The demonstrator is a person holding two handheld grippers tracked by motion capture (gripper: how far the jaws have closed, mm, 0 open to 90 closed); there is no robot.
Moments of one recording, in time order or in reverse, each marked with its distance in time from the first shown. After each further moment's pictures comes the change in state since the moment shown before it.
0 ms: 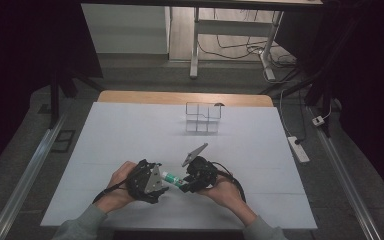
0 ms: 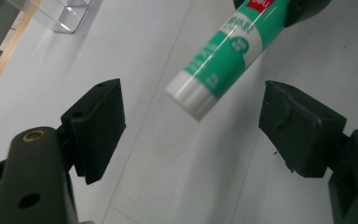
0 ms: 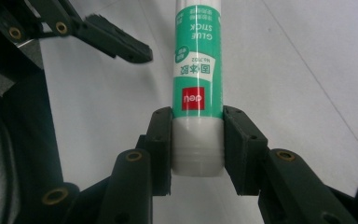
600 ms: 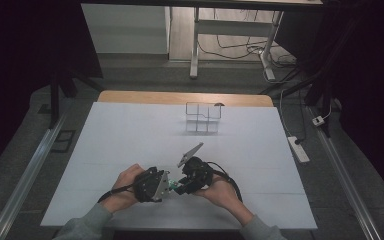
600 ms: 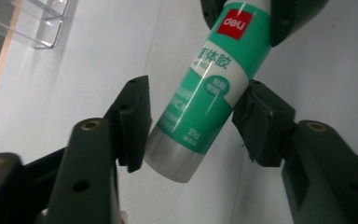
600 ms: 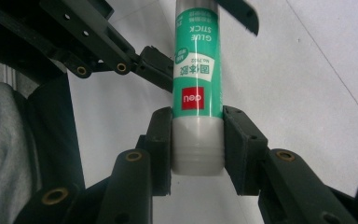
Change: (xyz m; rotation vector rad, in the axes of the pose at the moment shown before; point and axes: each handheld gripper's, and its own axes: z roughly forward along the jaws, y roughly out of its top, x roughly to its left) left arm -0.011 0.008 0.011 0.068 -0.015 0.166; right arm 0.004 0.008 0.006 0.003 0.064 -0.016
